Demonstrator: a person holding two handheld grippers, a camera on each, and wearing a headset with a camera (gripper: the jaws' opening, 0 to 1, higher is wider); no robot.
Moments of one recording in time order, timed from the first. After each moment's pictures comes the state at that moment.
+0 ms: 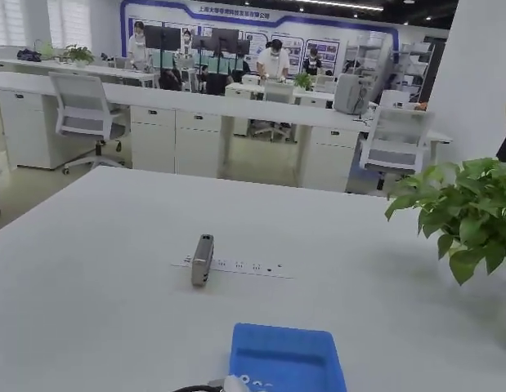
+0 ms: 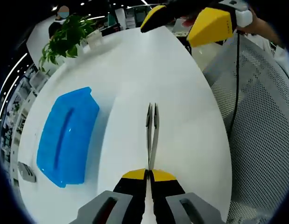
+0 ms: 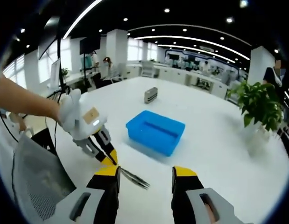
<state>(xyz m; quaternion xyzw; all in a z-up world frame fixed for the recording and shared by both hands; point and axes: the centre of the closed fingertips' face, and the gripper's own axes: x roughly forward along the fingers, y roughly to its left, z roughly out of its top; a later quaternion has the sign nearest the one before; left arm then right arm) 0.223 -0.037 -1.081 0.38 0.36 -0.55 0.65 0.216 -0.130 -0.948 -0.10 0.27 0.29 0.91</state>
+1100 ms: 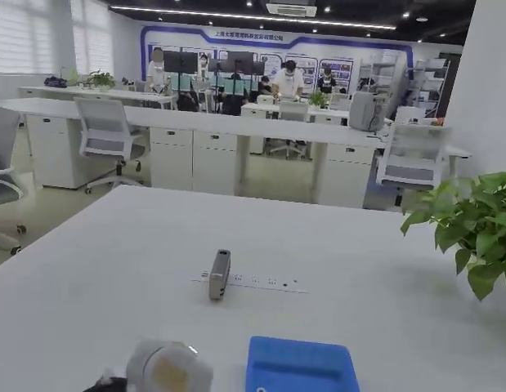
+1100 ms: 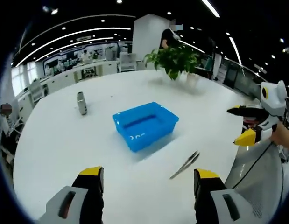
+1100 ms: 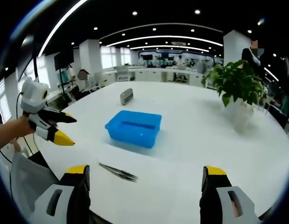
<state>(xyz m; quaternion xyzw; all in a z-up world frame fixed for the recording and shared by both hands) 0.235 0.055 -0.973 0.05 0.33 -0.26 0.91 0.213 -0.164 -0.967 -0.04 0.30 0.22 0.93</state>
